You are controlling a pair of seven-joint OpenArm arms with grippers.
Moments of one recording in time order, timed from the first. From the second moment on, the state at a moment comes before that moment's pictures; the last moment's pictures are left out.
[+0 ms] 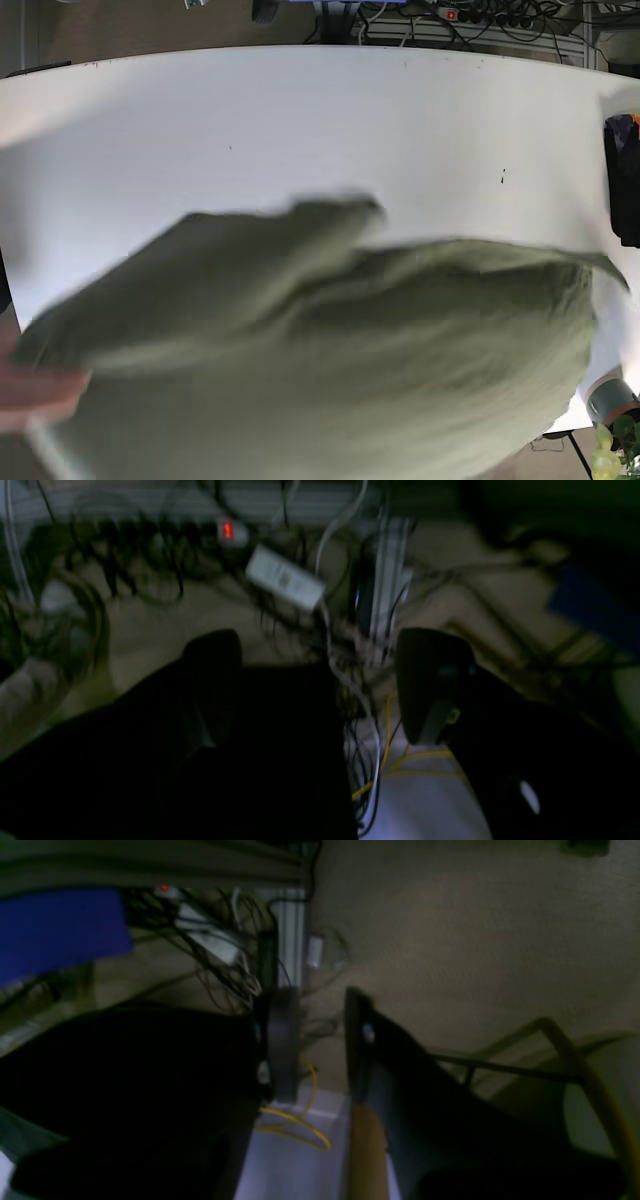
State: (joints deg) left arm 29.4 1.2 -5.9 35.2 4.1 -3.6 -7.1; right arm -30.3 15.6 -7.1 41.7 11.4 19.7 8.1
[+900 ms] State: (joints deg) left arm 13.1 -0.1 -5.8 15.1 4.1 -3.5 -7.4; right arm -13.4 13.0 -7.6 22.8 11.5 19.7 8.0
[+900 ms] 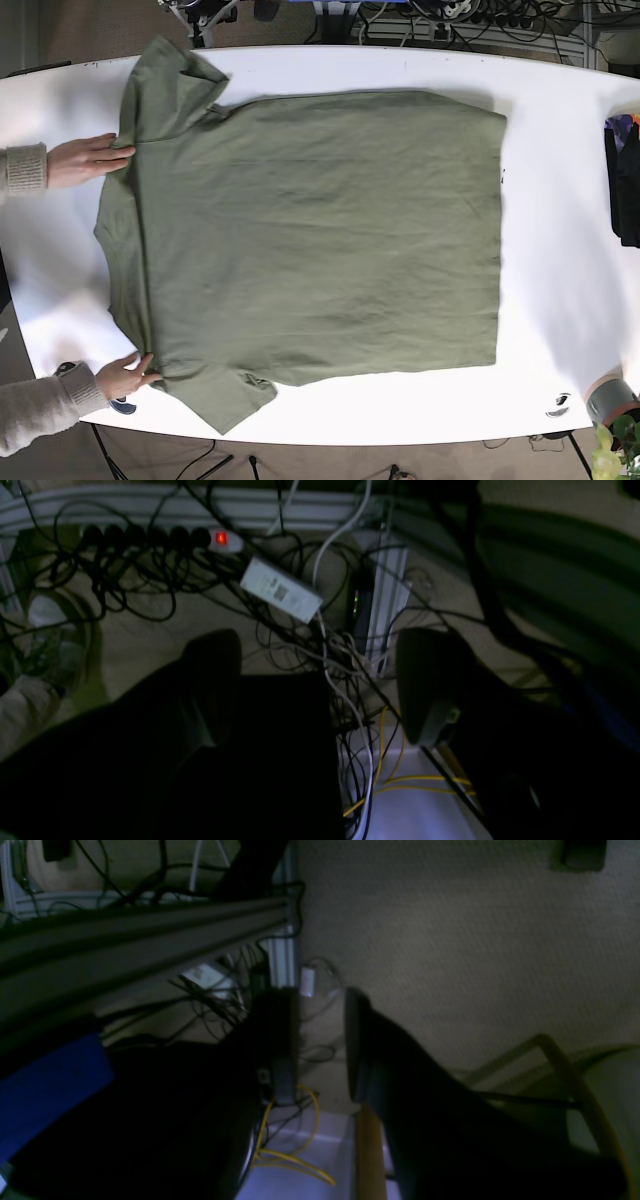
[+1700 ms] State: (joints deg) left arm 9.7 -0.2 -5.8 14.5 4.1 -3.6 -7.1; right arm -11.4 11.6 -7.5 22.4 11.9 19.7 7.9
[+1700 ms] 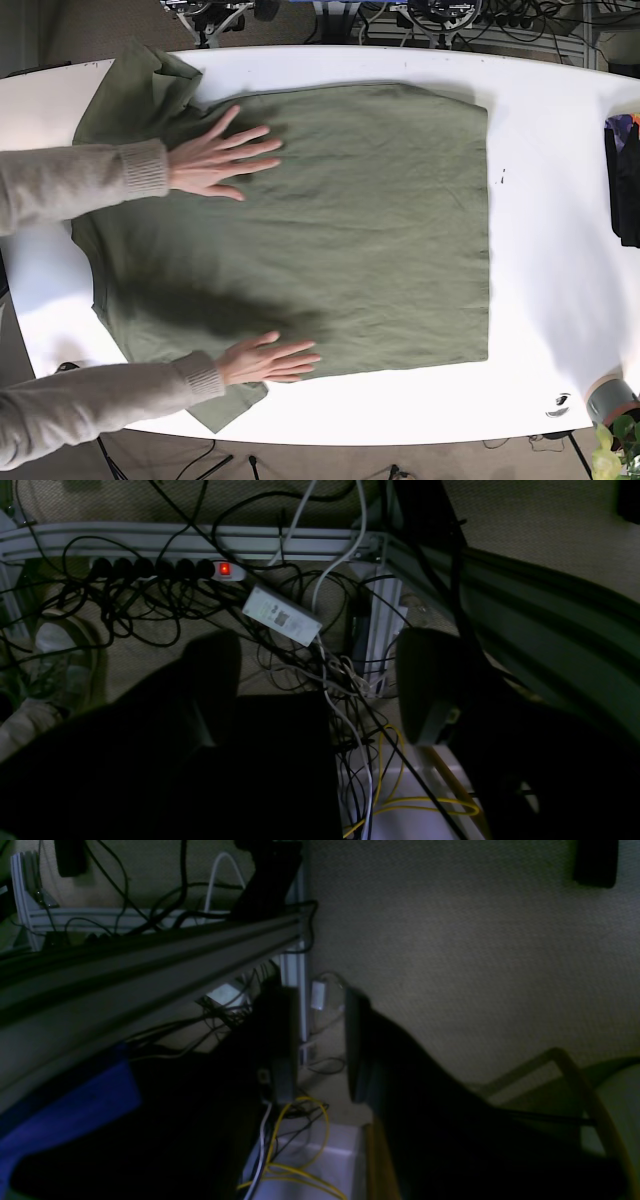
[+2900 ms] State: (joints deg) left arm 26.5 -0.2 -5.8 36.8 4.1 -3.7 -7.1; right arm -26.1 12.2 -7.3 37.7 12.2 19.5 8.0
